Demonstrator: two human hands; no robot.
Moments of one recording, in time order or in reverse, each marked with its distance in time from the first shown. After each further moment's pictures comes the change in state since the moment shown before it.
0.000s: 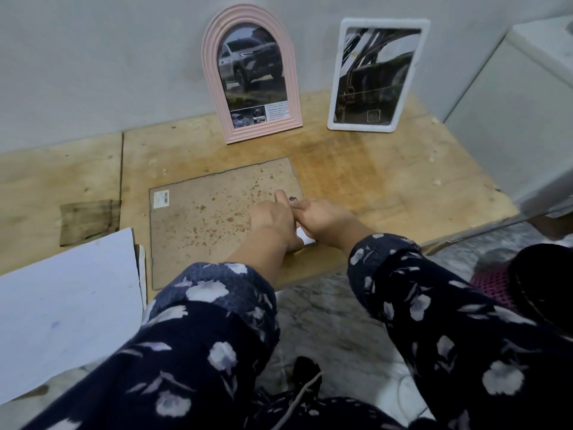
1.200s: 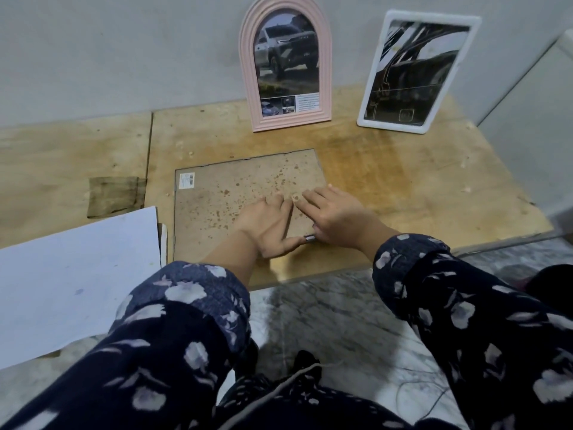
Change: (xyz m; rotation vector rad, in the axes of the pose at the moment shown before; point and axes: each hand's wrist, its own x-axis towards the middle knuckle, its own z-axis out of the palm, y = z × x) left_hand -0.024 -0.062 0.029 0.013 0.145 0.283; right_hand -0.002 -0.010 0.006 -0.287 0.203 -0.109
